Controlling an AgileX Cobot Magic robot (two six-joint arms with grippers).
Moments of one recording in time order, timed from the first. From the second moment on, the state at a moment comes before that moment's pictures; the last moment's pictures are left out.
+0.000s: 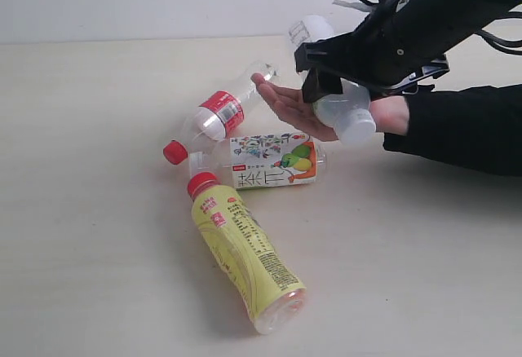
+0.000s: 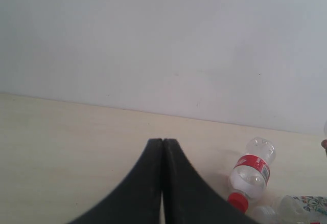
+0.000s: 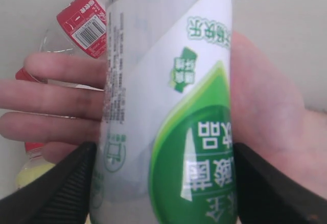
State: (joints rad) left arm 0.00 0.01 0.00 0.12 0.08 -0.31; right arm 0.42 1.64 -1.11 0.31 0.60 0.03
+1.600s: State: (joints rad) left arm 0.00 0.01 0.00 0.12 0.08 -0.31; right arm 0.42 1.64 -1.11 0.30 0.59 0.01
